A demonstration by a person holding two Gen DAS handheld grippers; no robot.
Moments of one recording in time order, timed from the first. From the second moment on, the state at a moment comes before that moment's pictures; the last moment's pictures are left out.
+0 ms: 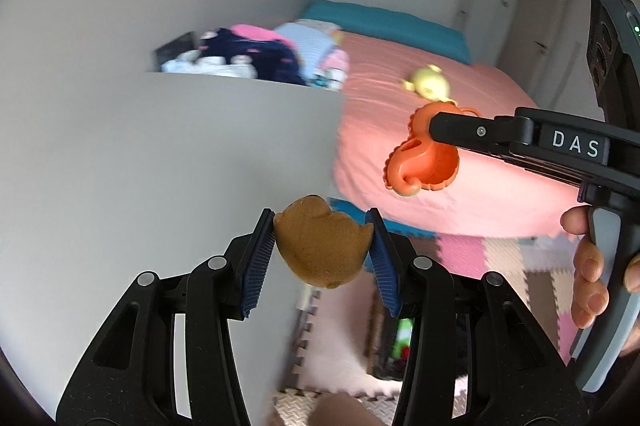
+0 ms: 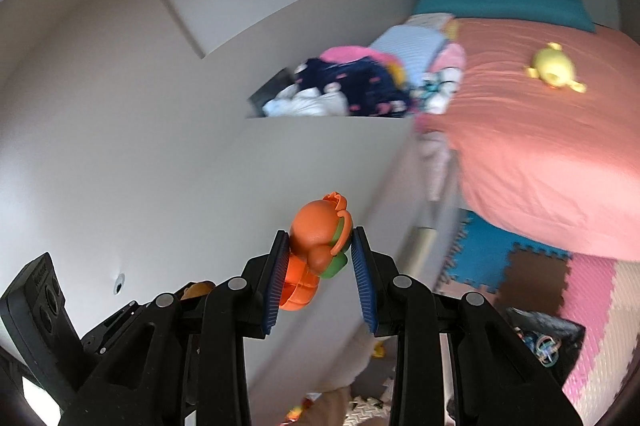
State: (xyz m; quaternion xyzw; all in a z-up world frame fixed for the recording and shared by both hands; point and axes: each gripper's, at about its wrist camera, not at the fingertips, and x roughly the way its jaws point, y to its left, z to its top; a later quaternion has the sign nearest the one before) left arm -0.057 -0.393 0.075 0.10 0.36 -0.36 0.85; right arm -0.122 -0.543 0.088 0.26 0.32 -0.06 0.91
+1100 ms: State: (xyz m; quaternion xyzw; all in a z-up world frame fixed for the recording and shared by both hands) left arm -0.269 -0.562 -0.067 0.28 0.44 -0.50 0.69; right arm -0.378 -0.715 -0.091 0.31 0.42 -0.36 0.77
